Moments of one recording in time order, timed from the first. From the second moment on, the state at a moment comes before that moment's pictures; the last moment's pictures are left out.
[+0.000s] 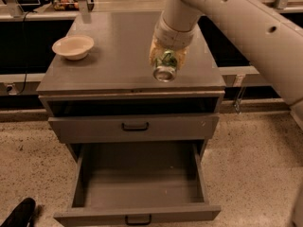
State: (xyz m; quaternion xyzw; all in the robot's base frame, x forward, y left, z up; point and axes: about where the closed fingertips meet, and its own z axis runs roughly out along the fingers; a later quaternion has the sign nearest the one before) arm 0.642 -0.045 0.896 -0.98 0.04 -0.16 0.11
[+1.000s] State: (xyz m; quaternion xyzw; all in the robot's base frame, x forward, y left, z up) arm 0.711 -0.041 0.858 -0.98 0.09 -0.12 0.14
